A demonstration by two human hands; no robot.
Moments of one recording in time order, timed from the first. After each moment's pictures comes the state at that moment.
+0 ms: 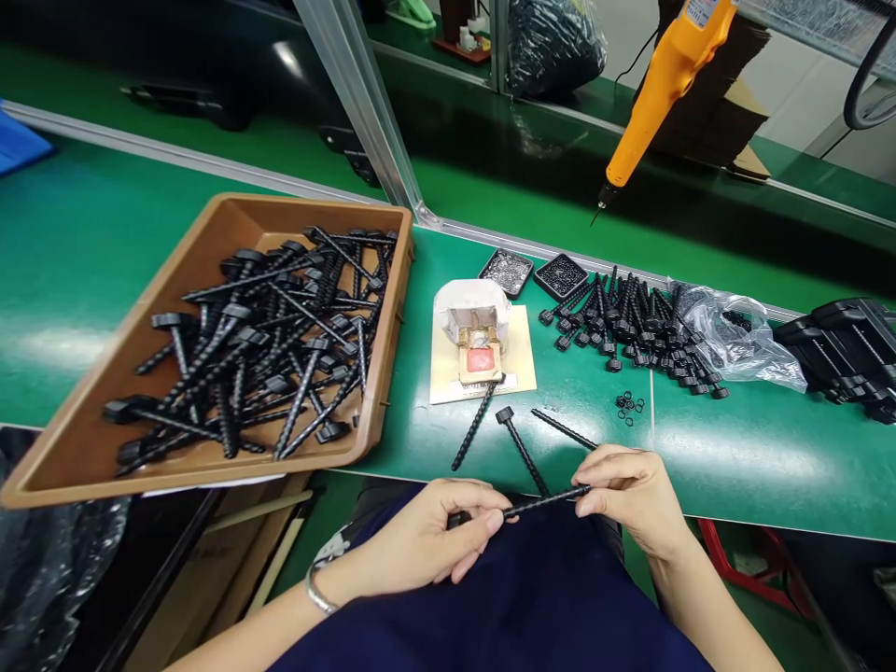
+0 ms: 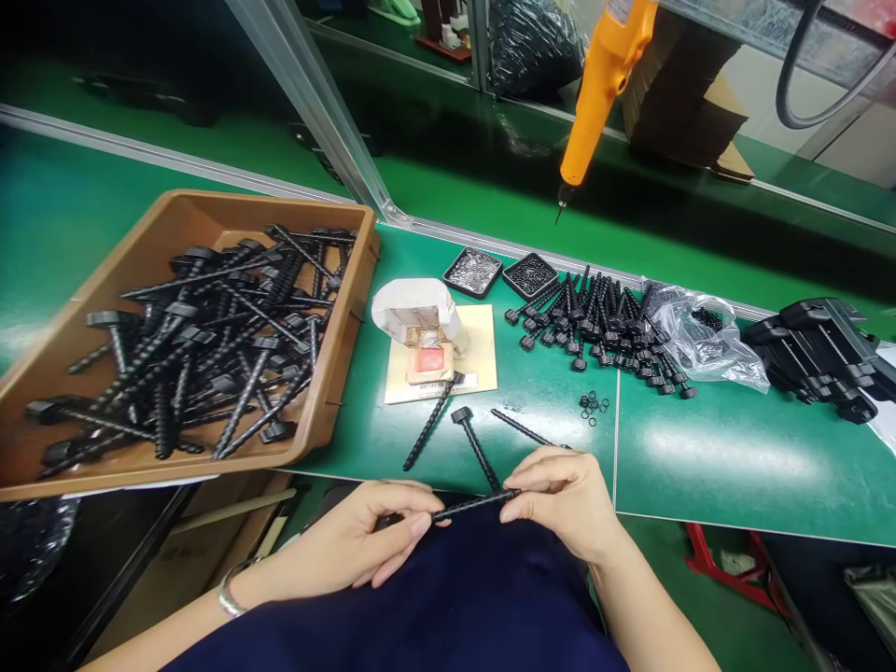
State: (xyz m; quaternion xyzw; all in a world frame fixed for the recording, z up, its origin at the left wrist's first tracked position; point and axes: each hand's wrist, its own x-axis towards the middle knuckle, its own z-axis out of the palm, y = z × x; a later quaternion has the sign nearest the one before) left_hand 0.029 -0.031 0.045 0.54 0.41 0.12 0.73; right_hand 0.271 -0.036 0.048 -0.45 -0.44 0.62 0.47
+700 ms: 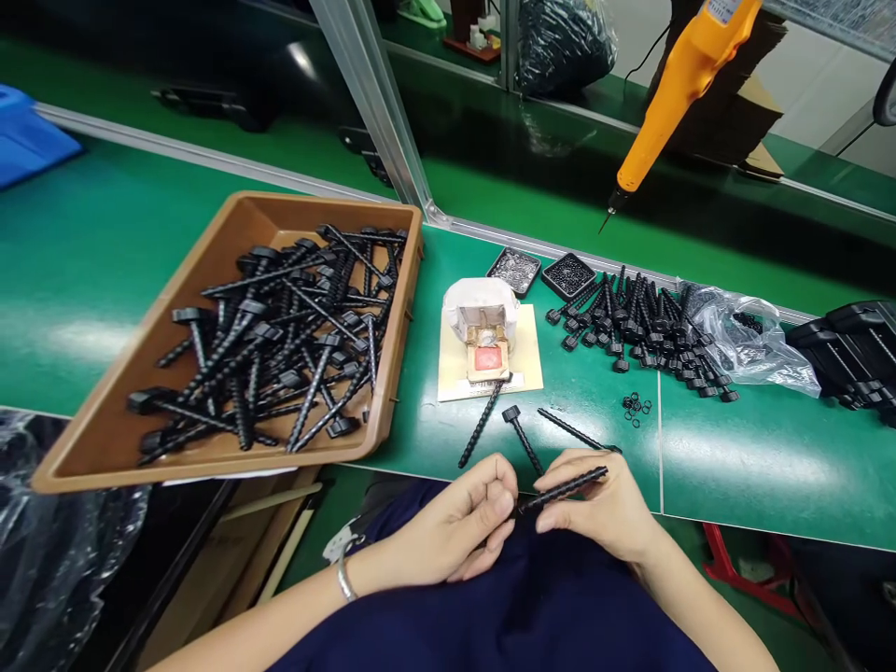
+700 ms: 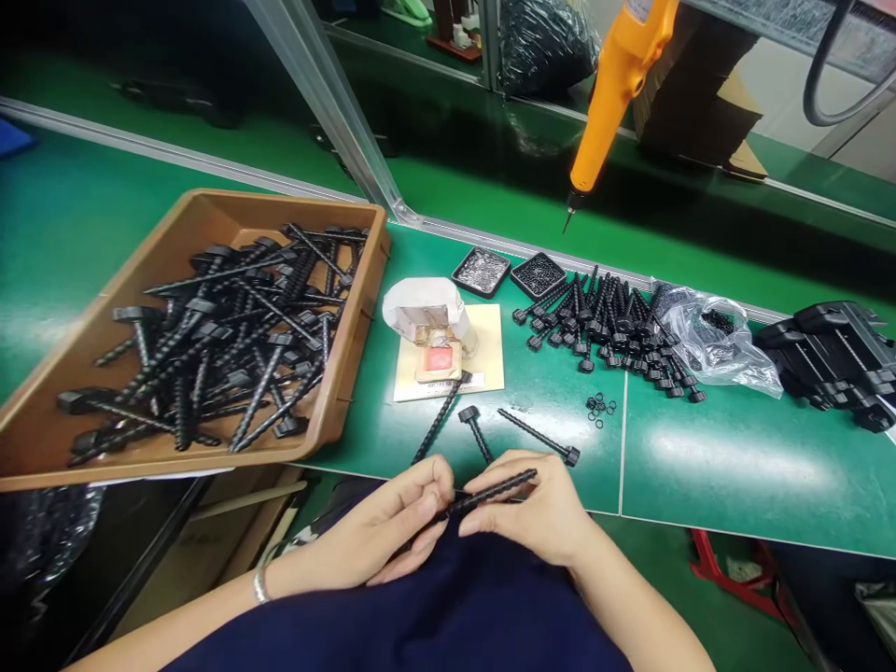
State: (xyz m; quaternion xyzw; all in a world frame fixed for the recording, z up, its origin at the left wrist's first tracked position) left_hand 0.042 -0.036 0.040 0.43 0.33 0.21 0.82; right_hand 0.236 -0.031 0.044 -0.44 -0.52 0.62 0.39
